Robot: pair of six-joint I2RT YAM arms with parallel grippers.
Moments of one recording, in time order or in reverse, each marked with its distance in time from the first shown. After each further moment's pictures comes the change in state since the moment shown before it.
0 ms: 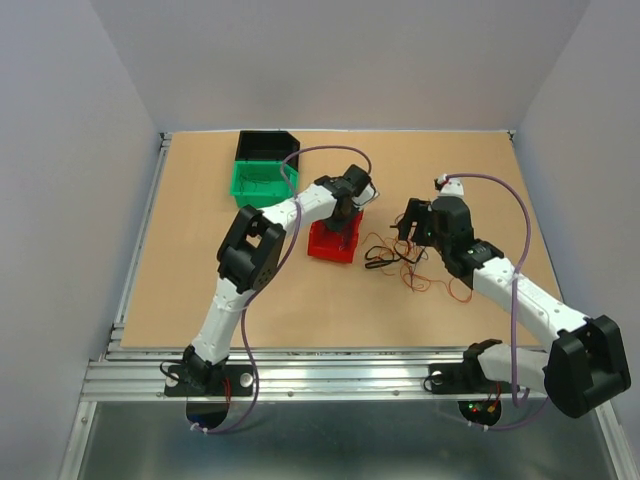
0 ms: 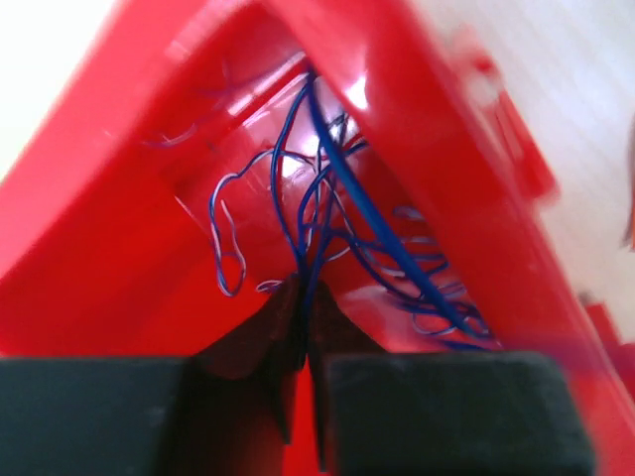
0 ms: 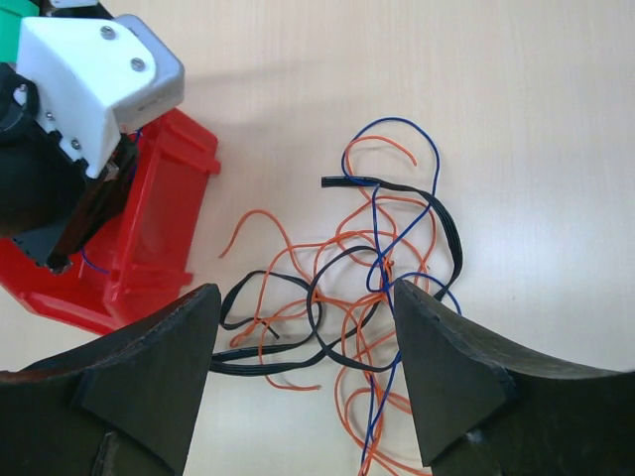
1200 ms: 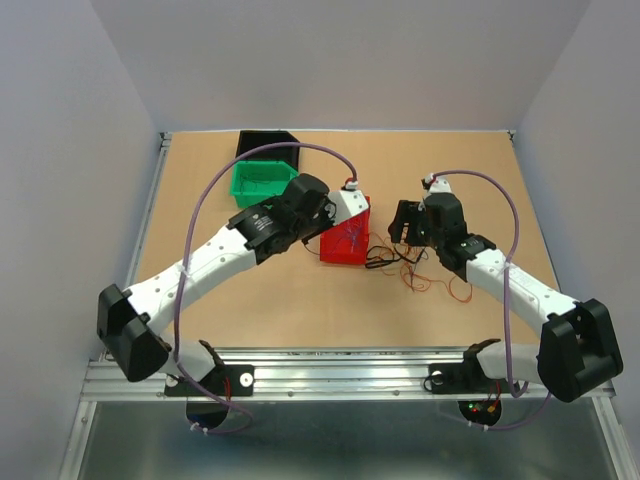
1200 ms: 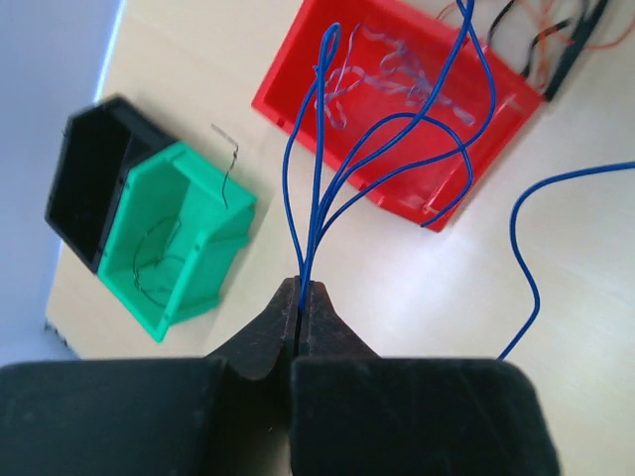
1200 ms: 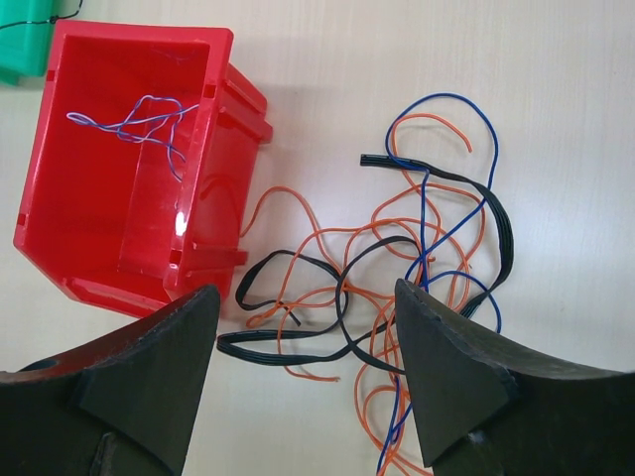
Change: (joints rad) left arm -0.133 -0.929 -0.568 0.138 0.037 0.301; right arm 0.002 0.083 0.033 -0.004 -0.113 -0.031
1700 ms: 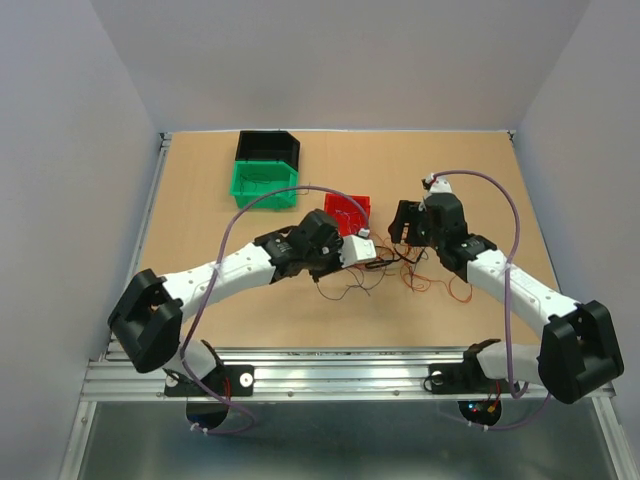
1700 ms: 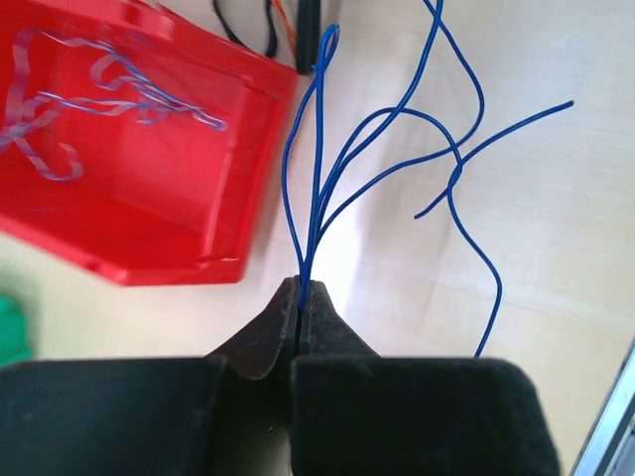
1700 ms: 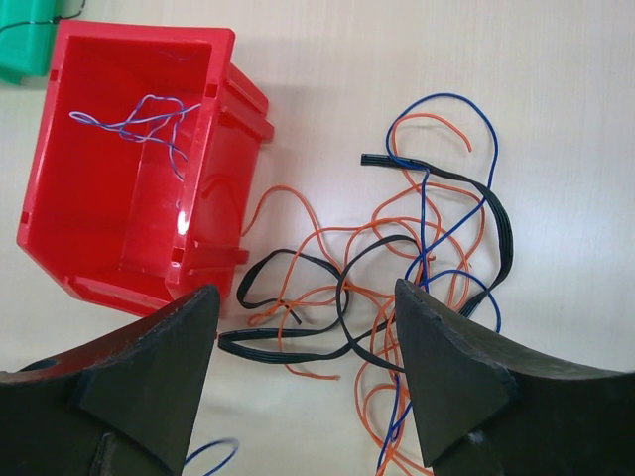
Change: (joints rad) left arm -0.031 0.139 -0.312 0.247 0.314 -0.002; right arm 0.000 -0.017 0.000 -0.005 -0.001 0.000
